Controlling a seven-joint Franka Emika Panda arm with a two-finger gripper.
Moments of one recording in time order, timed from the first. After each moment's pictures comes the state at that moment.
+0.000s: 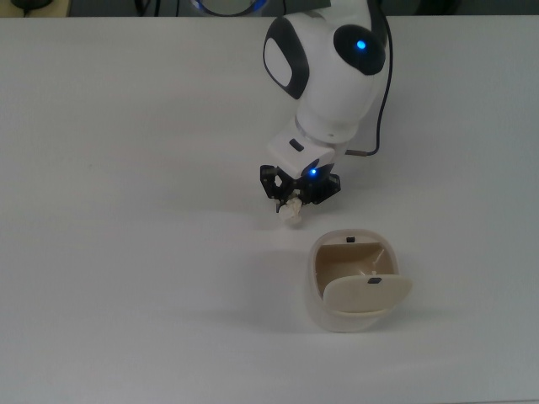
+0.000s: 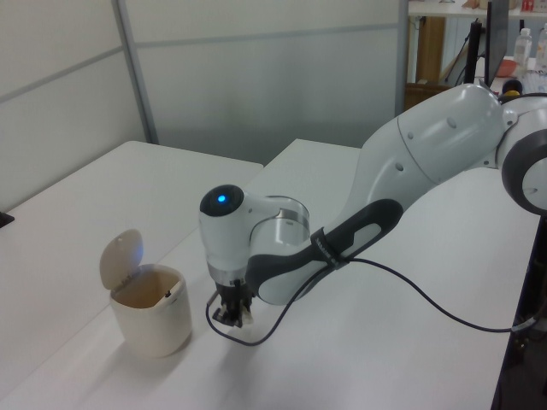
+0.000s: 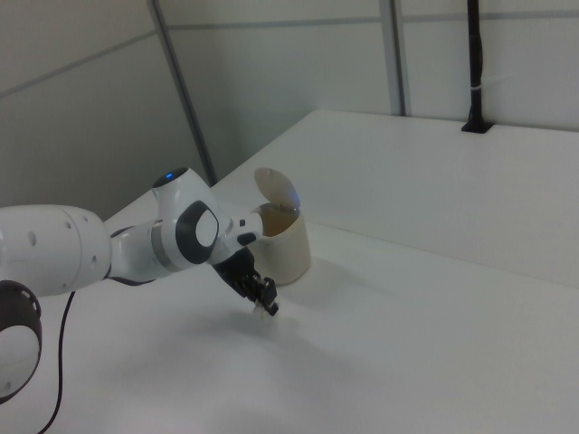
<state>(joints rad) 0.14 0.44 0.14 -1.74 -0.41 2.28 0.53</state>
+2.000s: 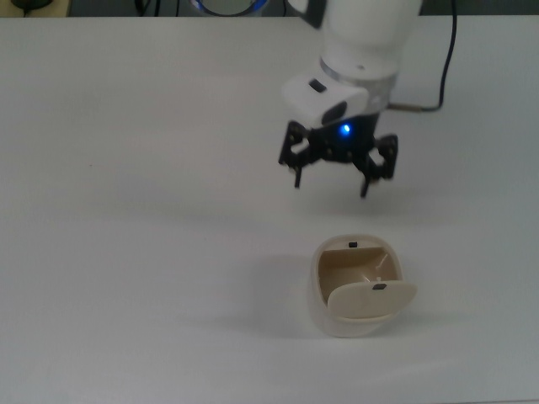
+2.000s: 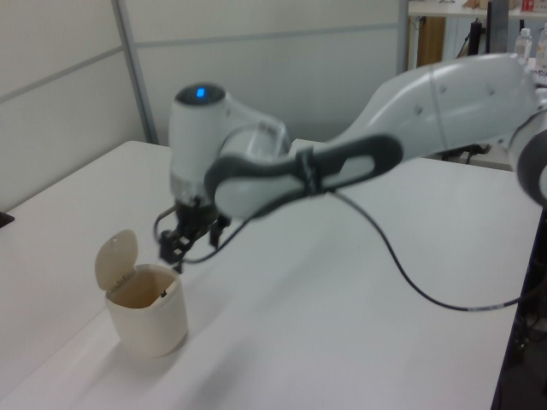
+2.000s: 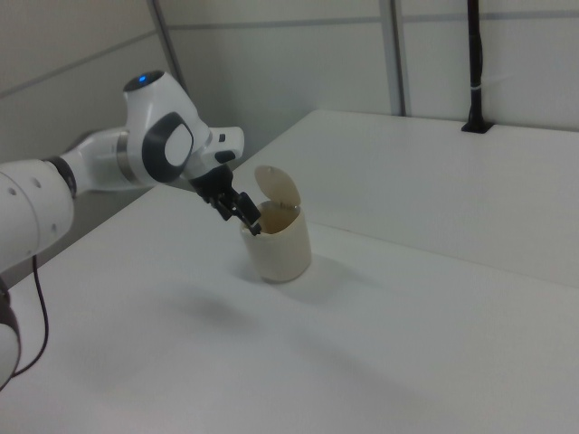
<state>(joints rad) 0.15 0.38 0.14 -1.43 -0.16 2.02 0.46</state>
